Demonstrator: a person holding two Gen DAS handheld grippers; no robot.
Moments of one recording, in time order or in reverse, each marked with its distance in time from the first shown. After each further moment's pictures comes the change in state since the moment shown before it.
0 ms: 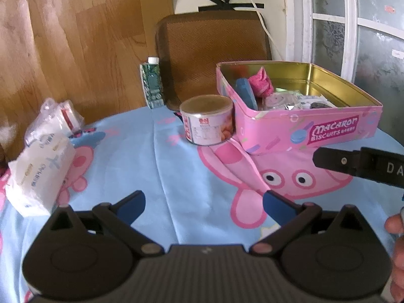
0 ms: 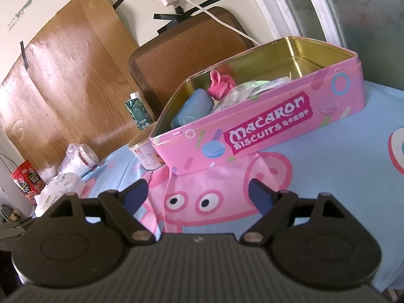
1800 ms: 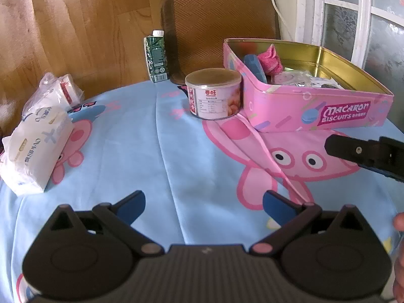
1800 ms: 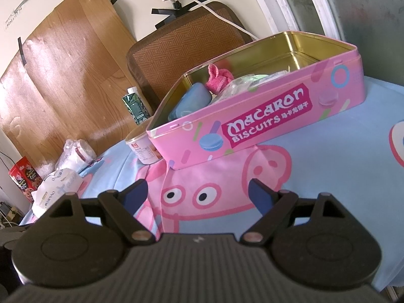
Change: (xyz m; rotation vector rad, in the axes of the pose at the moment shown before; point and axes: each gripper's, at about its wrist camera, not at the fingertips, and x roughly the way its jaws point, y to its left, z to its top) left arm 0.019 0.008 -0.008 -0.039 0.115 -0.014; right arm 0.003 -0.001 -0.005 0.003 0.016 -0.008
